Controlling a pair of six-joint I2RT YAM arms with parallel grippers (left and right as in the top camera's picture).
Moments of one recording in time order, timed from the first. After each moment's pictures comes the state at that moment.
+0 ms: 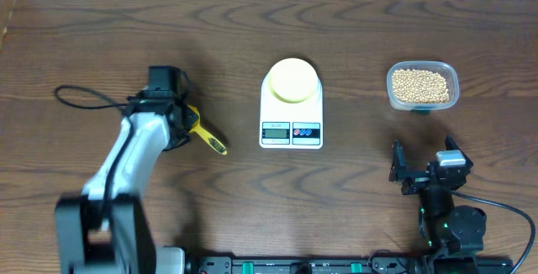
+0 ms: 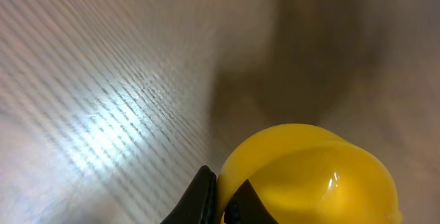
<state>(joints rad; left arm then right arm) 0.01 1.53 0.95 -0.66 -0.14 -0.83 0.06 0.01 0.01 -0.07 -0.01 -0.01</state>
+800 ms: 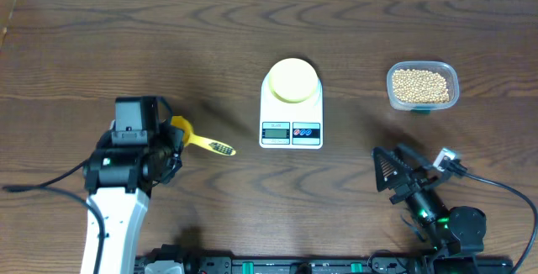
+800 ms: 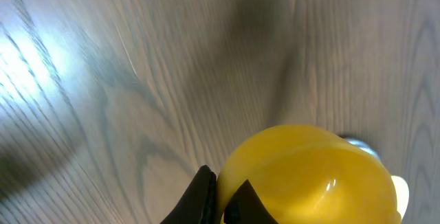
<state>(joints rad) 0.01 1.07 0.95 -1.01 0.00 -1.23 0.07 0.02 0.01 -0.04 -0.42 0.85</state>
